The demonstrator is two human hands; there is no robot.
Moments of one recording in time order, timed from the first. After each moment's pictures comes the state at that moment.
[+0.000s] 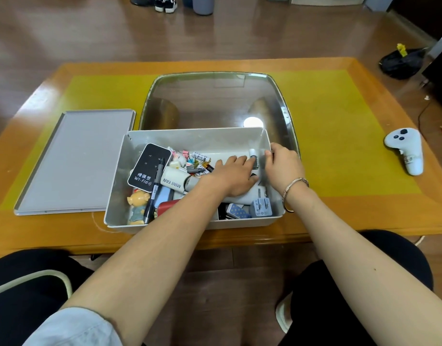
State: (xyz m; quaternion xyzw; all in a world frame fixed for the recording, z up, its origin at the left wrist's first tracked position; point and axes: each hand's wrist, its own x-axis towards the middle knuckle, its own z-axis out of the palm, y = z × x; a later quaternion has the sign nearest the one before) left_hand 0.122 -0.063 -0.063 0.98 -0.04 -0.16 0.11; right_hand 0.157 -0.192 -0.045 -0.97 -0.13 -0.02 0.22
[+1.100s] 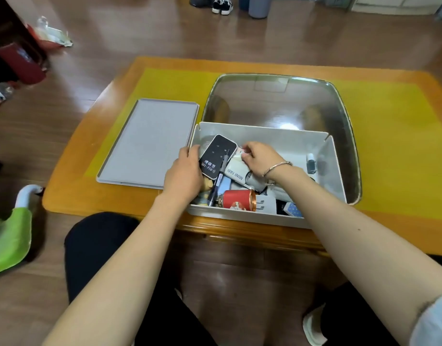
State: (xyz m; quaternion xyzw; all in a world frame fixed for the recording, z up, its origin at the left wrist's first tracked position) left_hand -0.015 0.095 -0.052 0.95 0.26 0.07 0.18; right_hand 0.131 -0.041 -0.047 -0.91 -0.35 0.15 0.18
